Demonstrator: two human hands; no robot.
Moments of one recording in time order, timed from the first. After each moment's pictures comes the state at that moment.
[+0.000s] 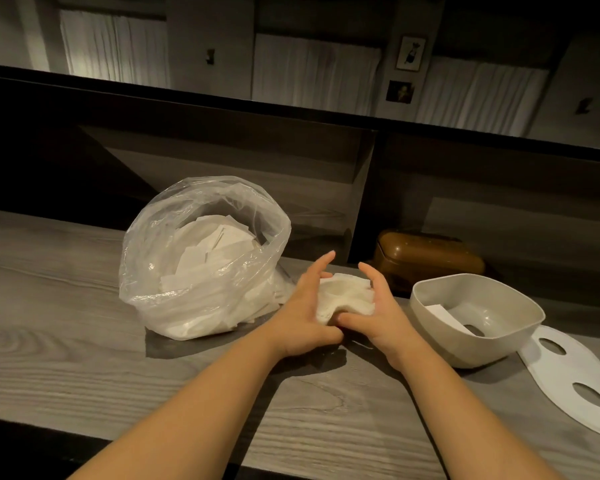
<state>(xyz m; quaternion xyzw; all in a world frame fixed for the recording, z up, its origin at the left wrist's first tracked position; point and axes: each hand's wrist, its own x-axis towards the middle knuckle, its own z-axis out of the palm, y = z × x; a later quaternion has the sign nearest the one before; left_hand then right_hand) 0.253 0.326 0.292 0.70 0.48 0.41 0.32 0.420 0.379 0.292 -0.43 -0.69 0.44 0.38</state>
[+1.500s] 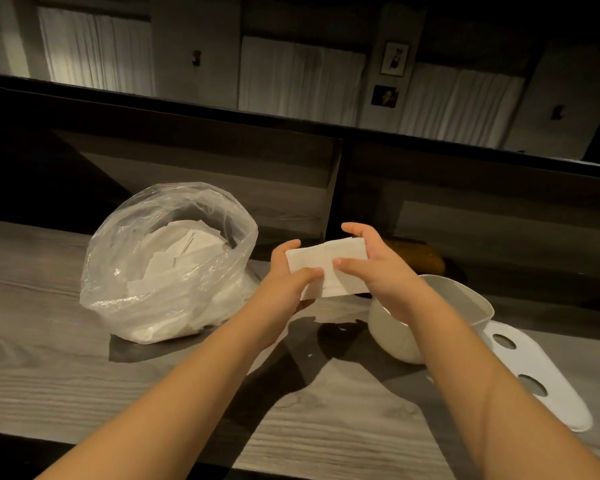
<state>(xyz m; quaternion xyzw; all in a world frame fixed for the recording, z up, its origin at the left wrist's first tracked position) 0.294 0.328 0.343 0.45 0.50 0.59 0.45 0.444 0.363 0.386 -0.43 -0.73 0.38 0.36</state>
